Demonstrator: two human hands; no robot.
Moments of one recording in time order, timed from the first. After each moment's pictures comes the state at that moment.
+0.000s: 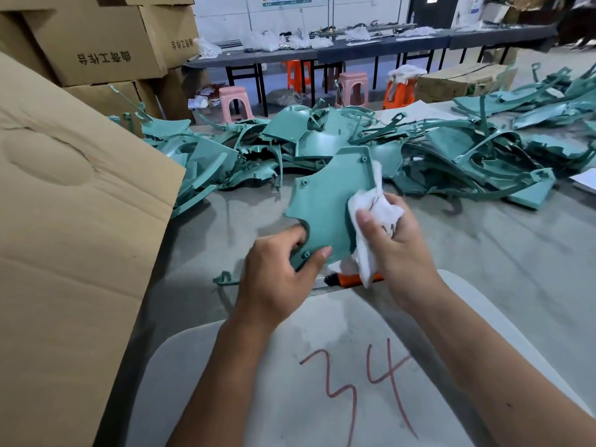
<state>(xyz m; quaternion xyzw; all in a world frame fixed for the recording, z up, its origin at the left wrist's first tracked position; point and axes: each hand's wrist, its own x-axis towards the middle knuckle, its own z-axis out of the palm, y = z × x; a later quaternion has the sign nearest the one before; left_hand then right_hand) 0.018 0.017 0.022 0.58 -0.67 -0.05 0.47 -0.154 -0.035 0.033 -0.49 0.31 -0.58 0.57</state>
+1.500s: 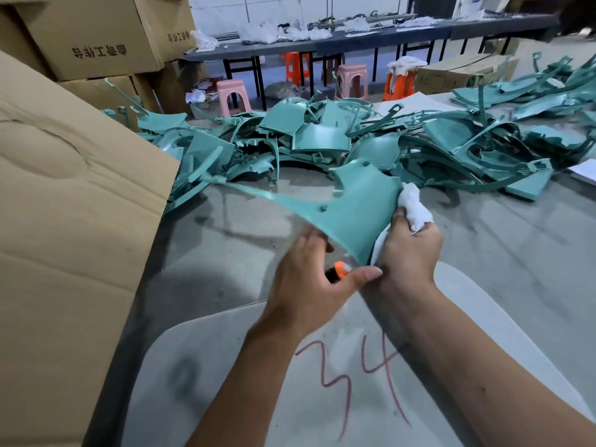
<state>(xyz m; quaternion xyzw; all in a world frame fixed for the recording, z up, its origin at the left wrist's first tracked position) -0.026 0.021 0.011 0.61 -0.66 -0.09 0.43 -0.145 -0.058 0.005 -0.30 0.47 -0.69 0.46</state>
